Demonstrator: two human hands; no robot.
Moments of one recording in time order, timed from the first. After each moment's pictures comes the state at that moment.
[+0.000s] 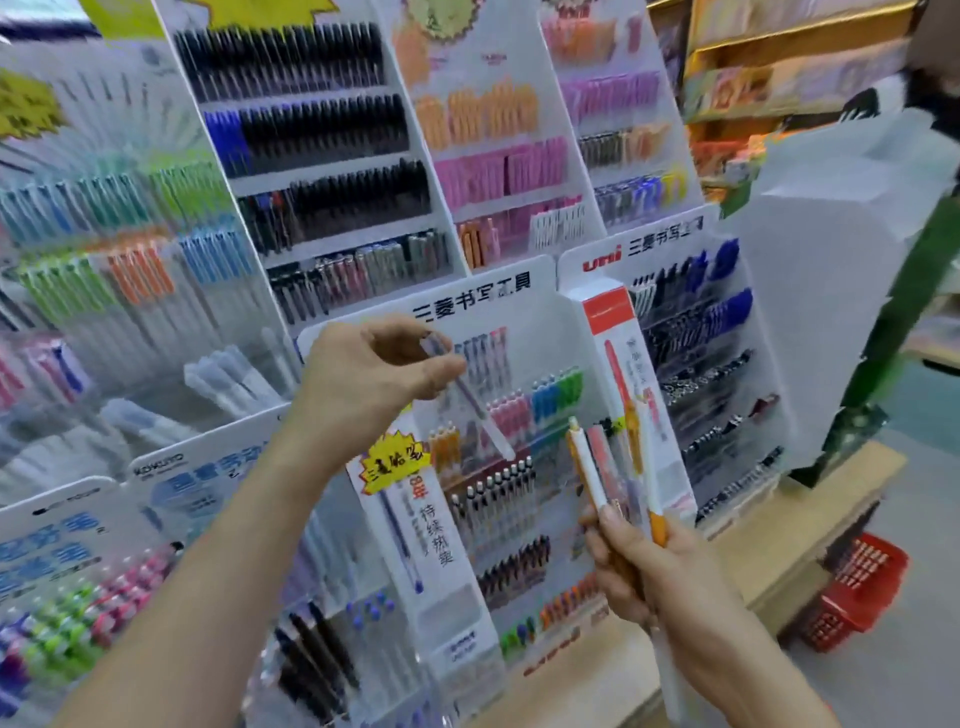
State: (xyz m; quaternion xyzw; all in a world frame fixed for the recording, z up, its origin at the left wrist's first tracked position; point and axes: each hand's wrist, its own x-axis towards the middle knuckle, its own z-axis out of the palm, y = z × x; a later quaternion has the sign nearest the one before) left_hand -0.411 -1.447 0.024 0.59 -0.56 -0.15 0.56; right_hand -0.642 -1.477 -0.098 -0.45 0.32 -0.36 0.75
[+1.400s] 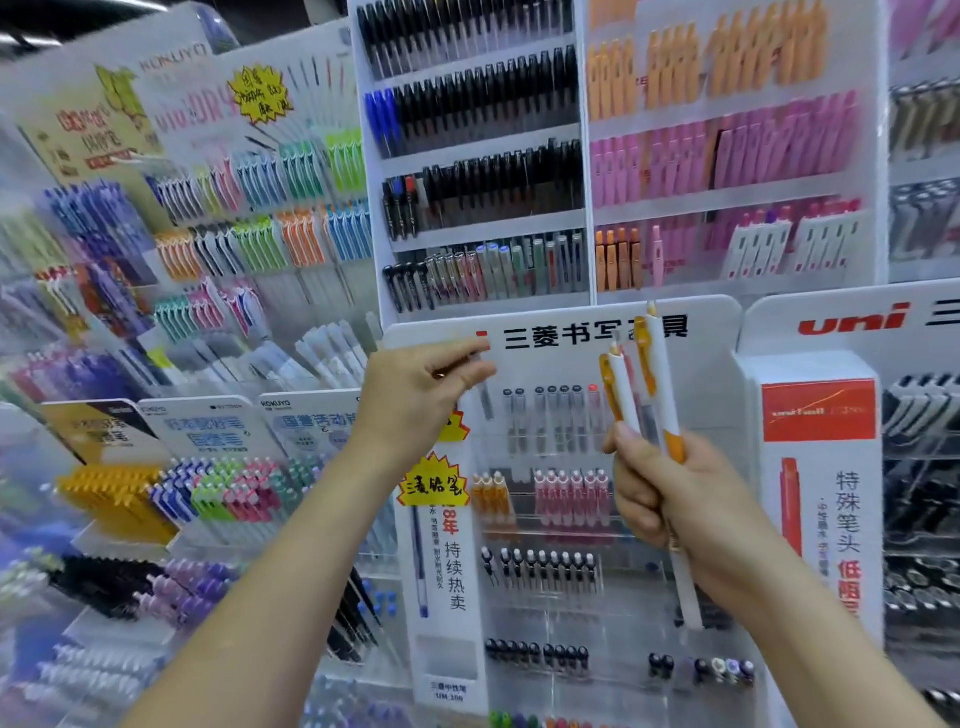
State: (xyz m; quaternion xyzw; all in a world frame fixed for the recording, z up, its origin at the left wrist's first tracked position) left_hand -0.404 -1.522 -0.004 0.79 -0.38 0.18 0.45; right_hand -0.568 -1.681 -0.051 -0.61 0.10 -0.14 0.77
